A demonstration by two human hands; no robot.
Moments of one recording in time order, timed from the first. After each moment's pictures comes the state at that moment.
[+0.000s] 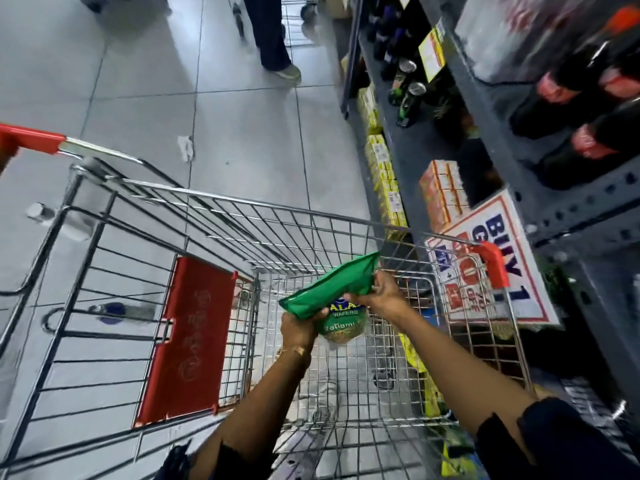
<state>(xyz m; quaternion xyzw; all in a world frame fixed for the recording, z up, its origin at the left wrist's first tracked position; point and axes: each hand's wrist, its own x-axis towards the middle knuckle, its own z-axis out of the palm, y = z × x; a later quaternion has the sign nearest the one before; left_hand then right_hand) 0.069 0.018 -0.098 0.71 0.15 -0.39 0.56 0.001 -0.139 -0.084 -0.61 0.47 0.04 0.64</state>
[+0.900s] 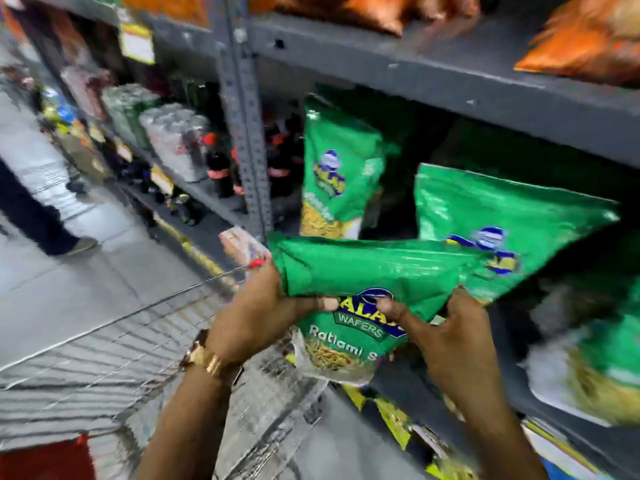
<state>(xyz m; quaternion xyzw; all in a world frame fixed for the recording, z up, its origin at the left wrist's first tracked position) -0.121 -0.033 0.227 0.52 -0.60 -0.47 0.37 -0.333 -0.005 0.225 -0.55 0.58 -0.49 0.35</state>
